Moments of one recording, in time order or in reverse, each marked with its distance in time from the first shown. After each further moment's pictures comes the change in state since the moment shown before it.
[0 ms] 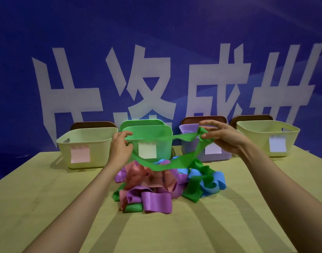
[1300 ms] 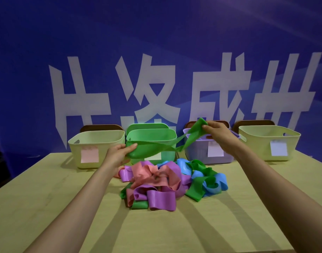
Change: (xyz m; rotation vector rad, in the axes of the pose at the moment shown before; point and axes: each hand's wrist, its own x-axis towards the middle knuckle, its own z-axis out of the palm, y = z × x) left_hand -0.021 -0.004 -0.033 -0.653 -0.186 -0.510; right_hand 0.005 -0.006 0.034 -0.413 0.308 -0.098
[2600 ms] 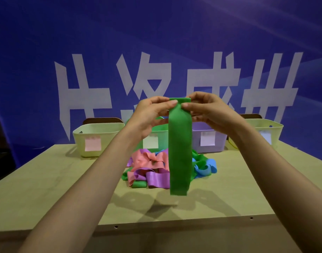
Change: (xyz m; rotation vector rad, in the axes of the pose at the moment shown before) left_hand -0.135 0.112 0.067 -0.088 -0.441 0.350; right_hand -0.121 -0.110 -0.002 0.302 -0.356 -0.232
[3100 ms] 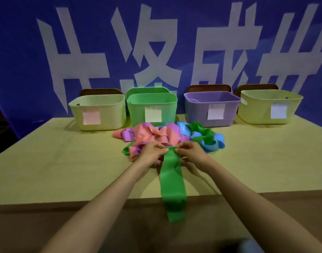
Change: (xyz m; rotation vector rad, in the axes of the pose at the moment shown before) left_hand -0.031 -0.218 -0.030 0.271 0.118 -0.491; right_hand -0.026 0.230 0.044 -0.091 0.181 0.511
